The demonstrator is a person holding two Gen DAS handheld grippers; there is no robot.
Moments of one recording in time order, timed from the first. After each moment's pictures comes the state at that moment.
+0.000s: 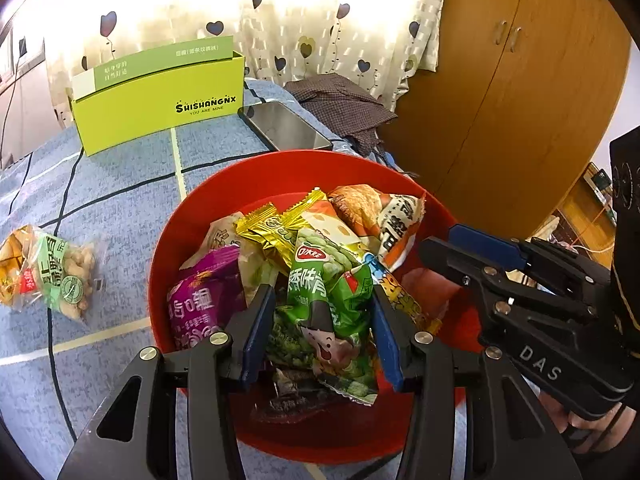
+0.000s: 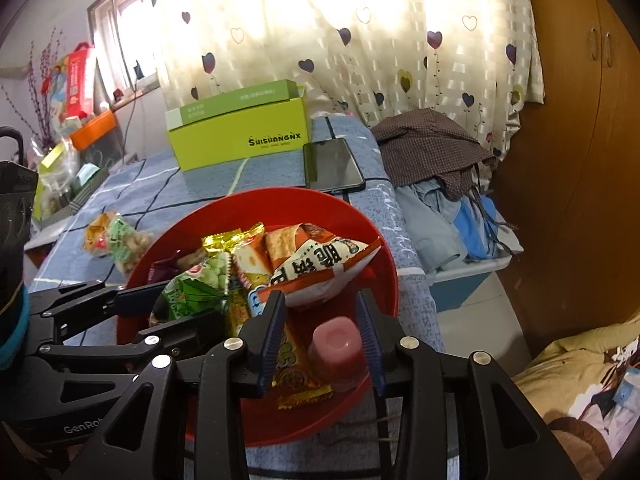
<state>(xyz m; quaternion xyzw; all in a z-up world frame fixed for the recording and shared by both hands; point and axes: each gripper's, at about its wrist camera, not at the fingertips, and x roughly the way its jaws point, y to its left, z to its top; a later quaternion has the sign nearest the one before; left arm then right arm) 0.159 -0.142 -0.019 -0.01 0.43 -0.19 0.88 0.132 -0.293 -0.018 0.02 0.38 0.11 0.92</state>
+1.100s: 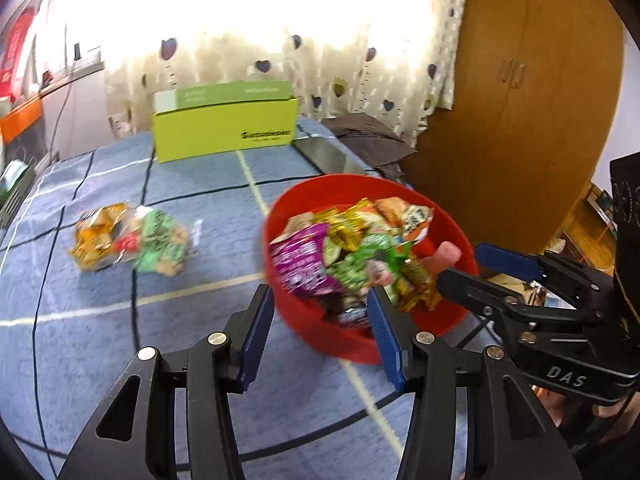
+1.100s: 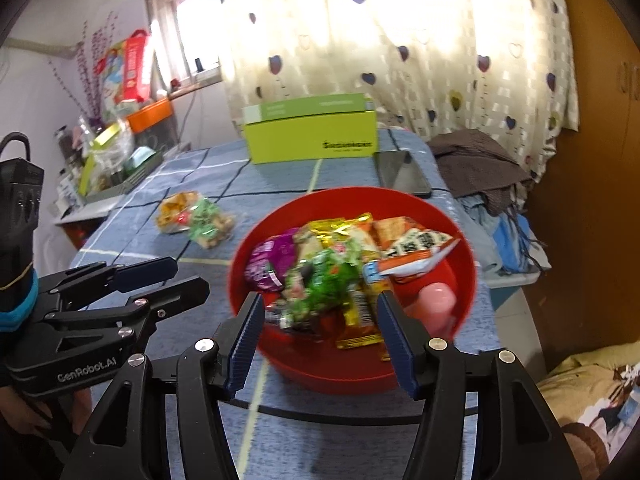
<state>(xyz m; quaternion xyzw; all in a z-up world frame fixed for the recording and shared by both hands) 0.087 -0.072 0.015 -0.02 0.37 -0.14 0.92 0.071 -0.237 0.009 0.00 0.36 0.19 0.91</state>
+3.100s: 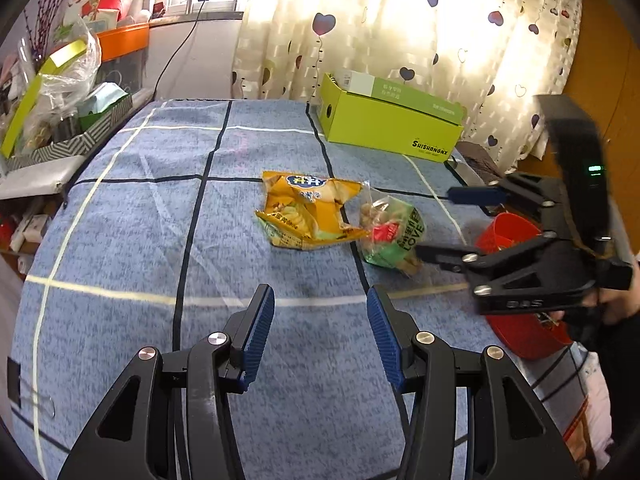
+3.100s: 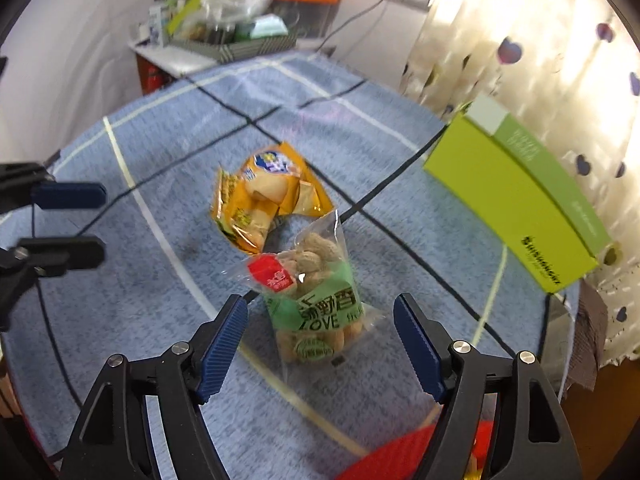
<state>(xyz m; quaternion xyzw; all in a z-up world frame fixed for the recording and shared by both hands) 0.109 0.136 -0.005 -0.11 0.39 -0.03 0.91 0.218 0.002 -0.025 -0.29 0.40 0.37 0.78</state>
